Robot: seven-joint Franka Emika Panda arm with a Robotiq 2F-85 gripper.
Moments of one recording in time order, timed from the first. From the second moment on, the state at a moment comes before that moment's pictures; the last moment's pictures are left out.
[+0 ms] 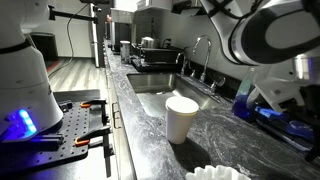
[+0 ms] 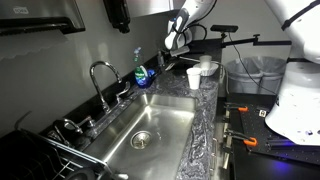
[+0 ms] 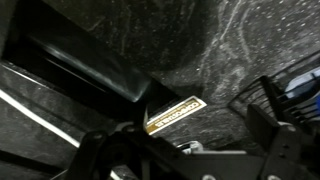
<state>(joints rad) -0.28 0.63 -0.40 -1.78 0.07 2.84 0.22</state>
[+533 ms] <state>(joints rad) -0.27 0.46 -0.28 -1.96 0.03 2.83 0.04</state>
